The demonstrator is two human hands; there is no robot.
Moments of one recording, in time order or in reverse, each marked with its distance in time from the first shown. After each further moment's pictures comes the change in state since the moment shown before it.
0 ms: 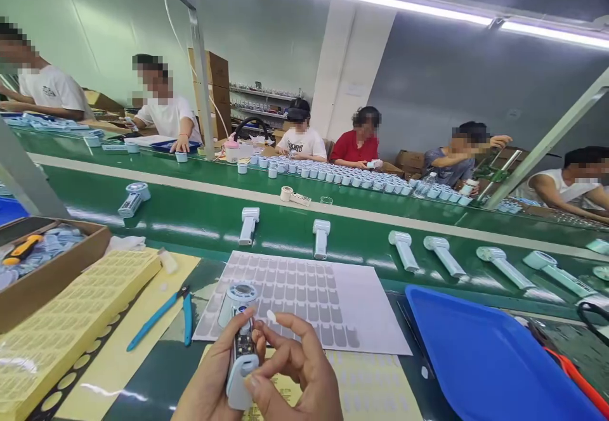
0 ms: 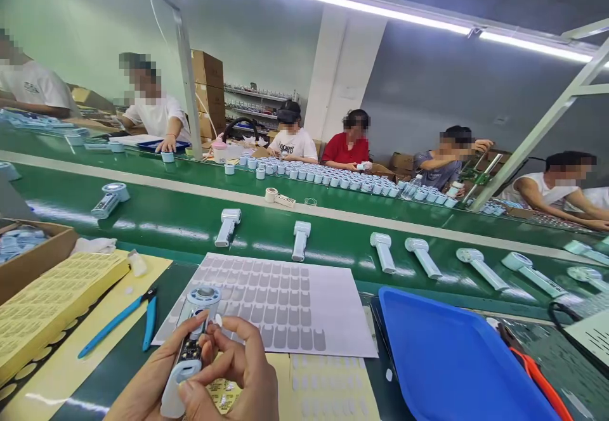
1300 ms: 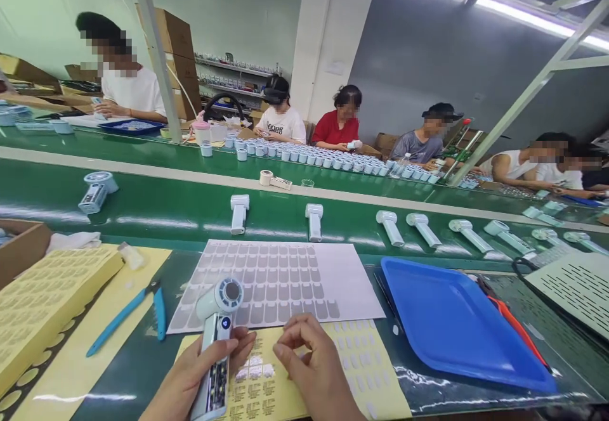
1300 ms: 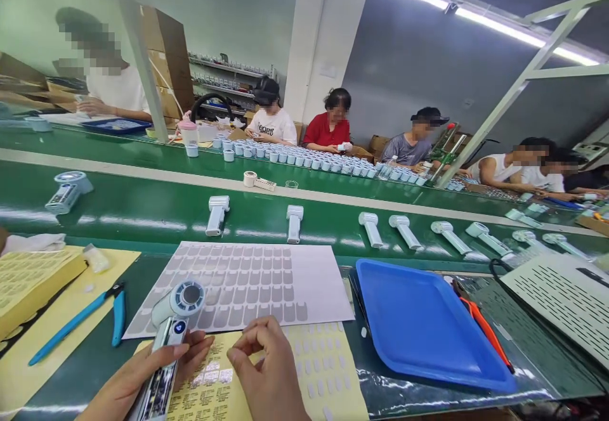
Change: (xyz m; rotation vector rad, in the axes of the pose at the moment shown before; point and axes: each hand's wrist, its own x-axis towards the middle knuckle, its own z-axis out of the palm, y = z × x) left_hand 0.027 0.000 -0.050 0.415 -0.076 0.127; right_hand 0.005 0.033 -0.067 -0.469 -0.028 0.033
